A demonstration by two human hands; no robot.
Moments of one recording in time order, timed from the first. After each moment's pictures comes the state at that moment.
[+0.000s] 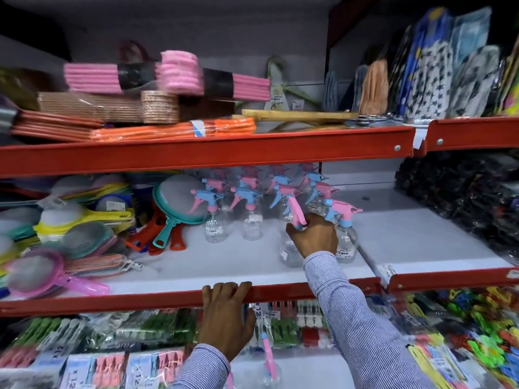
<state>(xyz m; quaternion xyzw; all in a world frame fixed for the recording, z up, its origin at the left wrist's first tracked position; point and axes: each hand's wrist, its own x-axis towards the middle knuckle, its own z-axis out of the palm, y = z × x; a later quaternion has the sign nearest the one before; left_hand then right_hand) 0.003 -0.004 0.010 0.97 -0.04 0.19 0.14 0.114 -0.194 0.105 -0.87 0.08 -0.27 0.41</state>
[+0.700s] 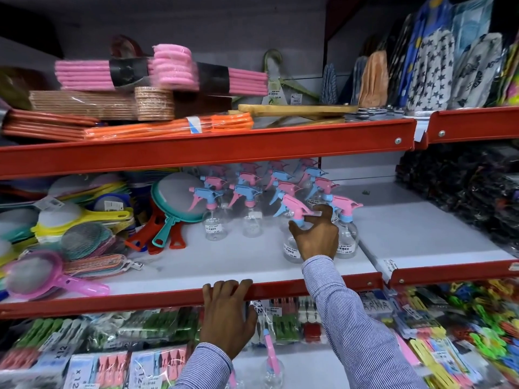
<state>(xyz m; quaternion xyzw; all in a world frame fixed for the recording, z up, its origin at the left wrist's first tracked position) 0.002 -0.006 0.014 0.98 -0.04 0.17 0.13 0.121 -0.194 0.086 -0.79 0.11 -0.36 0.48</state>
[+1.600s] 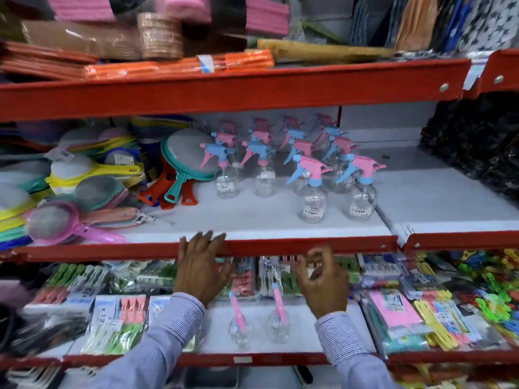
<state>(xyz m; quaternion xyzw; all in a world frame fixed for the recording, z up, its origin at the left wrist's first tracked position) -0.001 0.062 0.006 0.97 0.01 0.19 0.11 0.012 -0.187 -0.033 -0.85 -0.02 -0.29 0.45</state>
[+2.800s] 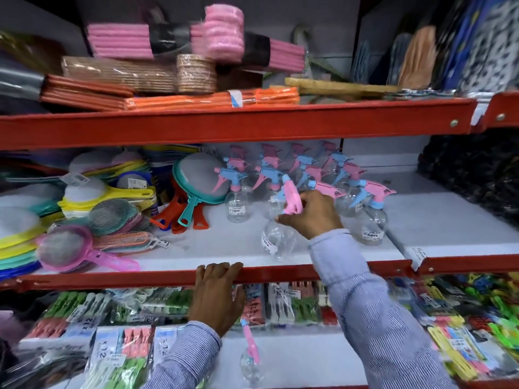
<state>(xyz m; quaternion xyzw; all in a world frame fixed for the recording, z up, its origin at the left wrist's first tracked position) 0.001 0.076 0.008 0.97 -0.03 0.19 0.12 0.068 -0.129 0.152 -0.91 -0.04 -0.15 0.39</state>
